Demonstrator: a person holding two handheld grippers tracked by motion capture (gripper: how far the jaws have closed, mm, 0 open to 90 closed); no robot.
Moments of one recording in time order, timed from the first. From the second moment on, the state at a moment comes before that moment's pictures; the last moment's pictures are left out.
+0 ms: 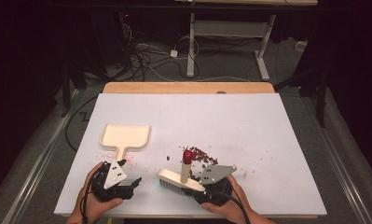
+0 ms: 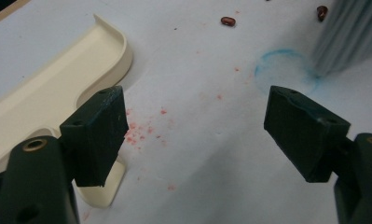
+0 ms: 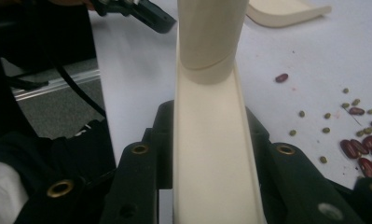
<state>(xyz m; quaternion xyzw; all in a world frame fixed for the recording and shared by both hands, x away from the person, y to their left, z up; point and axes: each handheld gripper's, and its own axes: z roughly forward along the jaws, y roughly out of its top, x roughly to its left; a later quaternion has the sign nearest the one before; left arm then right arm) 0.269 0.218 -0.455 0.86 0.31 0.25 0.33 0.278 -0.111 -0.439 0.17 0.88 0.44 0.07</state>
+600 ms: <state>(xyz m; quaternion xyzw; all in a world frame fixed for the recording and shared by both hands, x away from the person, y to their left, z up) 0.267 0.213 -0.457 0.86 0.30 0.25 0.32 0.319 -0.145 -0.440 0.24 0.86 0.43 0.14</state>
